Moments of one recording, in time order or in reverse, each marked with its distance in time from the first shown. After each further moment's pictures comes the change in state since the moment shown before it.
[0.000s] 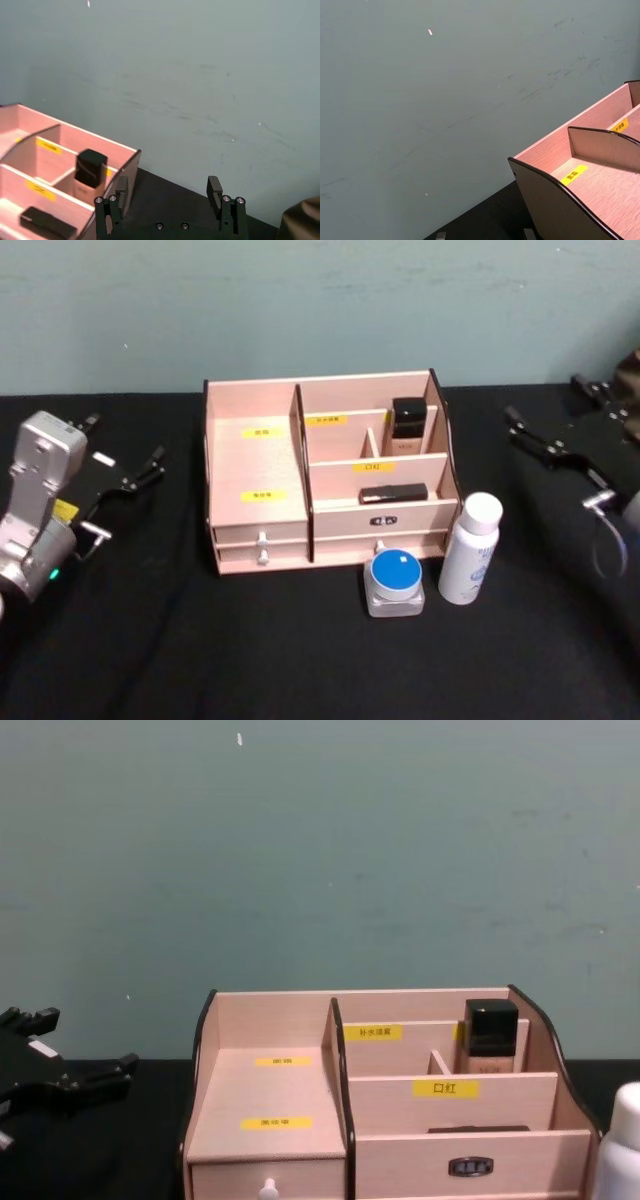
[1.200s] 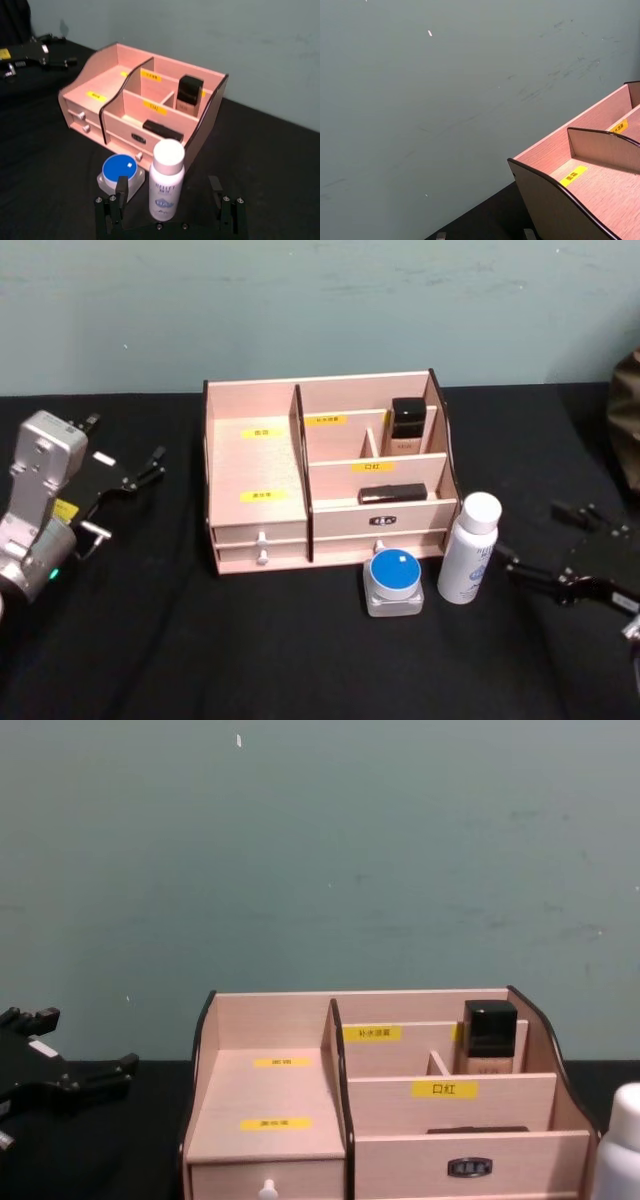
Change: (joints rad) left arm 0.000 0.000 0.000 0.000 0.000 0.000 0.000; right arm -0.442 0.188 0.224 -0.464 0.216 0.381 0.091
